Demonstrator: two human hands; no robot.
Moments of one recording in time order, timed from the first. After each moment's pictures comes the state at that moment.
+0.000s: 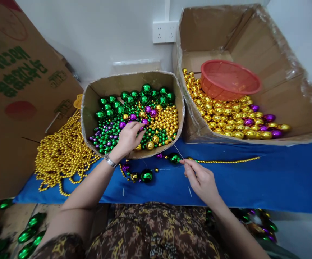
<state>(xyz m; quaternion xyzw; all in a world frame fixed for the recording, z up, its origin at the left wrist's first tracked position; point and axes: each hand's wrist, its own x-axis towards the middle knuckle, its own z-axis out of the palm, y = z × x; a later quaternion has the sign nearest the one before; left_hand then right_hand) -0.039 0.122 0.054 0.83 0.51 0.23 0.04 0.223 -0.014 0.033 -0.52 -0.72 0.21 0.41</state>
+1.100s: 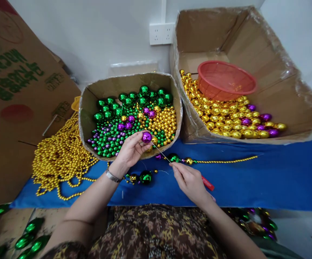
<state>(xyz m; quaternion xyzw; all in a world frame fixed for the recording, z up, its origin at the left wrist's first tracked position) -0.012 0.085 0.062 0.30 0.41 0.48 0.71 0.202 -0.012 0.024 -0.51 -0.76 0.16 0.36</state>
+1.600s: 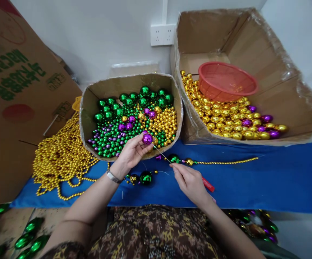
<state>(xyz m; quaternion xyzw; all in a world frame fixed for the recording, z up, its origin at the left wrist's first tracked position) -0.012 0.085 0.054 0.27 0.42 0.48 0.72 0.203 -0.012 0.023 -0.51 -0.76 0.16 0.36</state>
